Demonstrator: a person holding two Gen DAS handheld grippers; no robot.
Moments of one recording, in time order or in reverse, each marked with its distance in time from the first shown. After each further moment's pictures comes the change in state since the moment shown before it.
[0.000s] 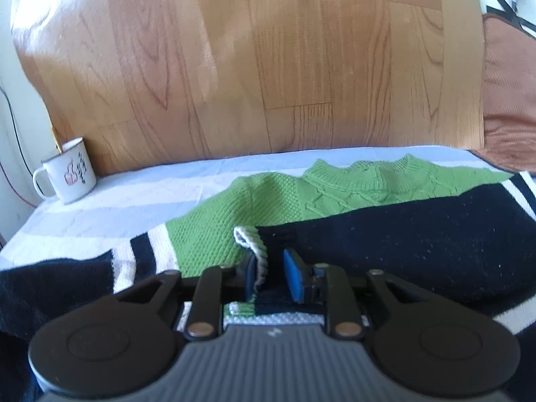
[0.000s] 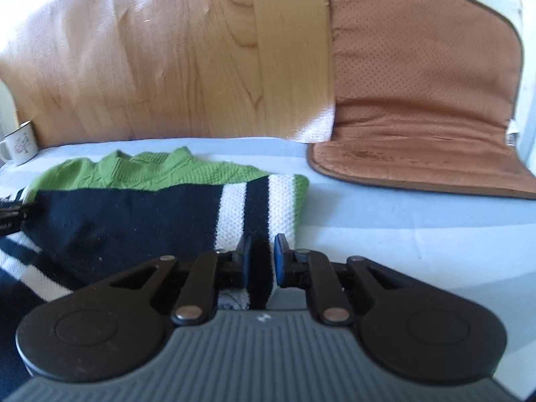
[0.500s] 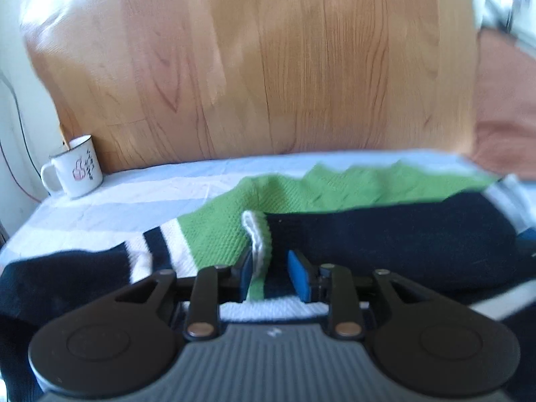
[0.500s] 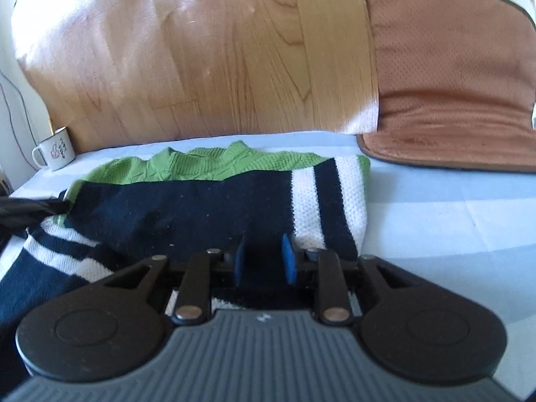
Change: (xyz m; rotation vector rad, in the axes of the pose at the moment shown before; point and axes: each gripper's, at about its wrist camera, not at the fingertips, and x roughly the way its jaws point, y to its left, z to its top) left arm -0.037 0.016 -0.003 -0.045 -0.030 -0.065; right arm -0.007 0.024 -0.026 0.018 -0.014 0.125
